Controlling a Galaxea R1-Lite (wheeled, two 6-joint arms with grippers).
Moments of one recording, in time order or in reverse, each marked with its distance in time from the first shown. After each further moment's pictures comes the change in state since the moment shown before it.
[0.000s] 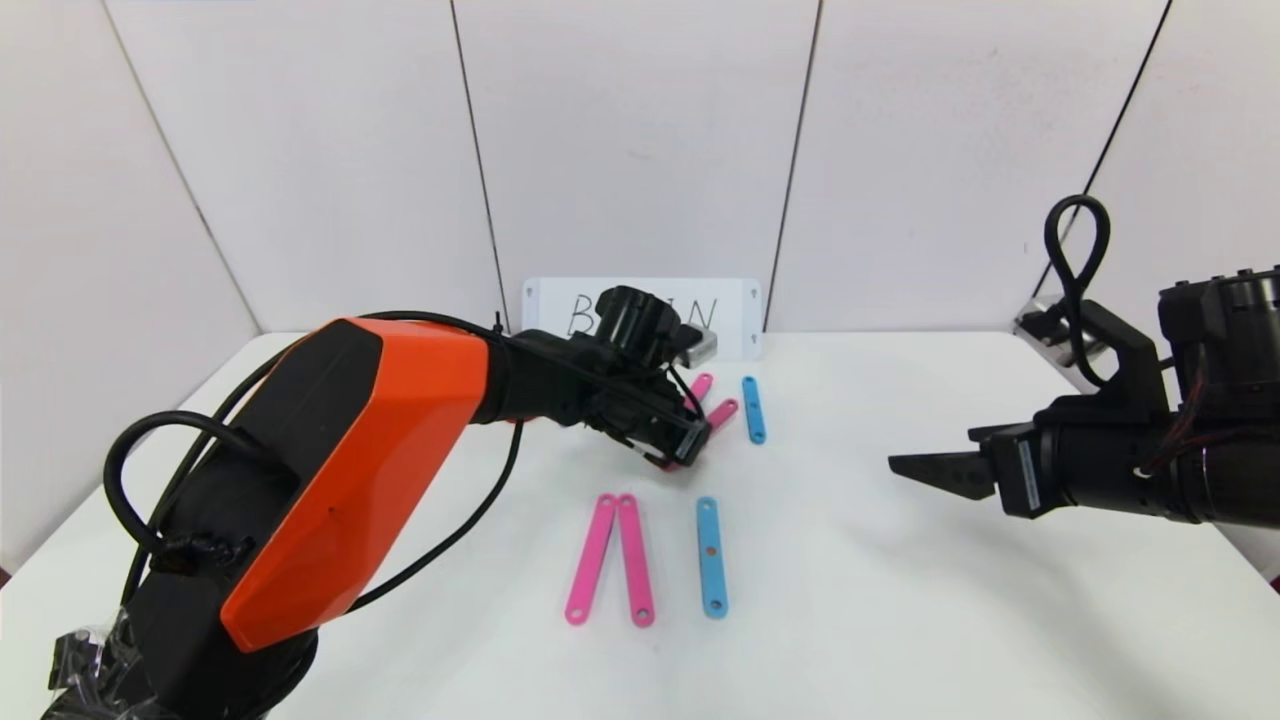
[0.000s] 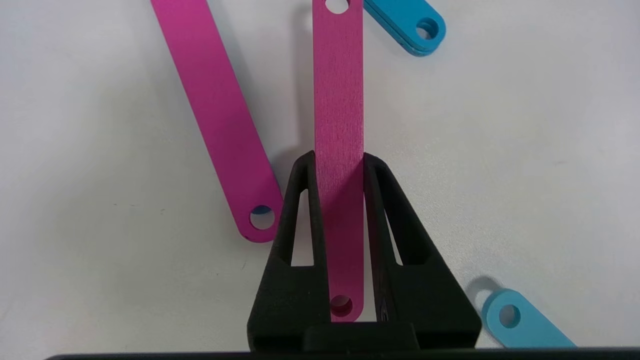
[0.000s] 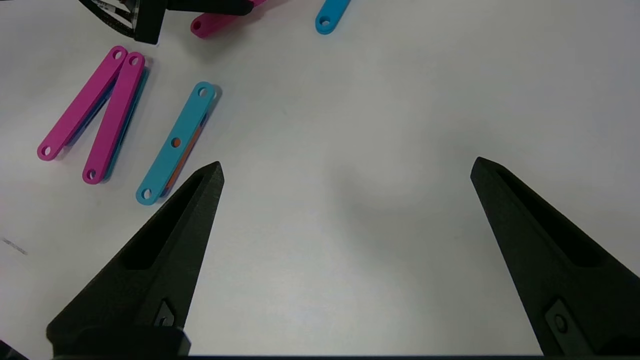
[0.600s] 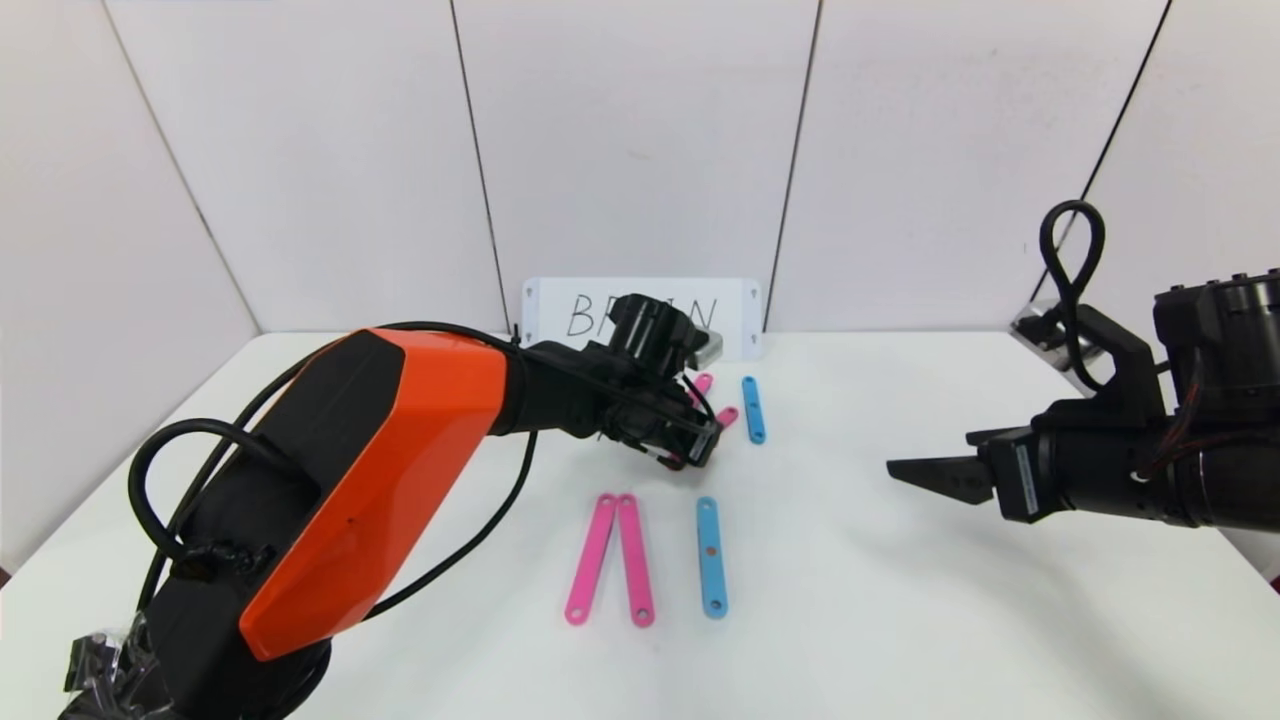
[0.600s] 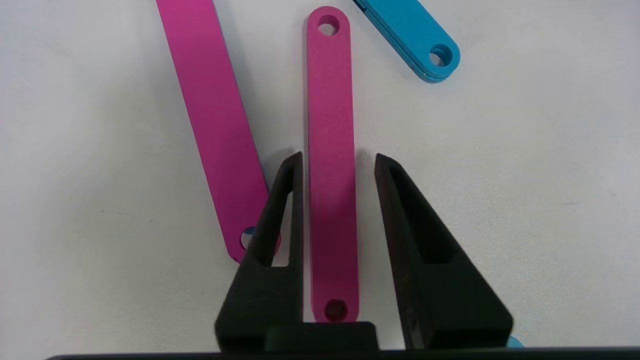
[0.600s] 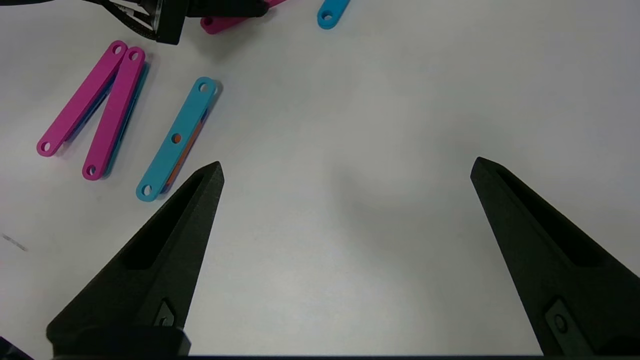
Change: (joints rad) left arm -0.024 0.017 0.000 -0.043 0.065 -0.069; right arm 0.004 0.002 0.005 0.000 0.000 0.000
